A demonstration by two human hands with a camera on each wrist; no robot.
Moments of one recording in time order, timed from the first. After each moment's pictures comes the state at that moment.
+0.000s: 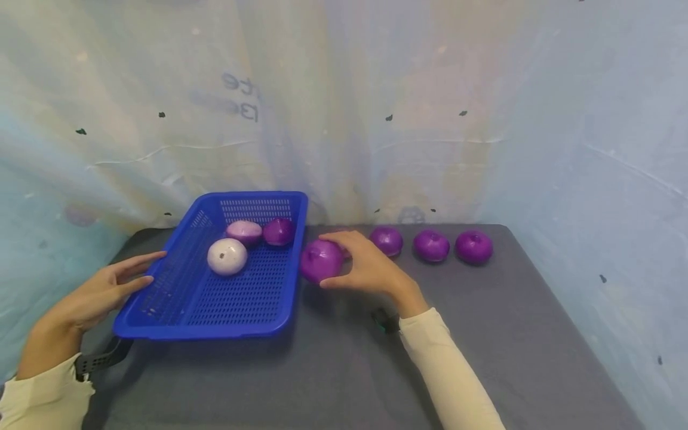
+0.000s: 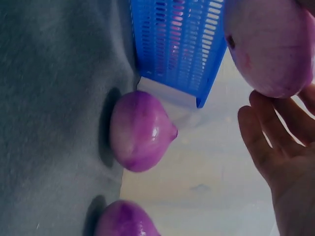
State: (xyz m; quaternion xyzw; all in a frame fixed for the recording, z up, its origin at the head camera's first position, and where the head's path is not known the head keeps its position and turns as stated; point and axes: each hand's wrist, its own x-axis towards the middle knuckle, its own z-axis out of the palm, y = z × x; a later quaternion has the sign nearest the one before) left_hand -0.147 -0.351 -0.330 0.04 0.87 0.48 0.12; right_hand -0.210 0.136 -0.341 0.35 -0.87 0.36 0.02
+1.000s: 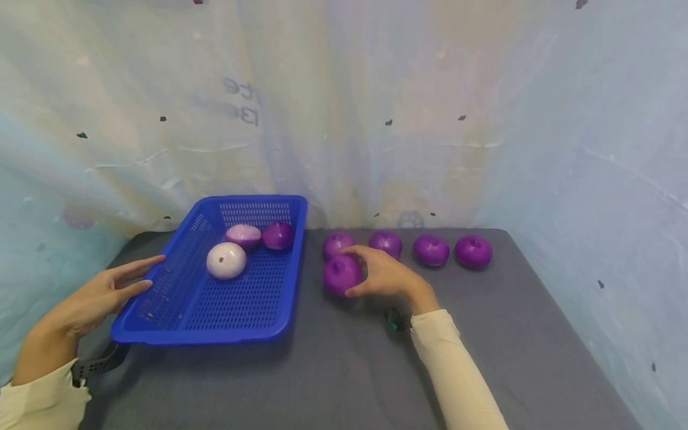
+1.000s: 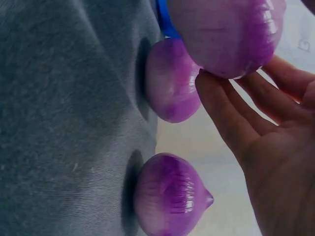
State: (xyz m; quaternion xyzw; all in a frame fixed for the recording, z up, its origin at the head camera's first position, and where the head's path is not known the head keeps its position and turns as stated) left_hand -0.148 -0.351 -0.331 0.03 0.87 0.48 0.13; right_hand -0.230 0.166 -0.368 0.31 -0.88 0.35 -0.10
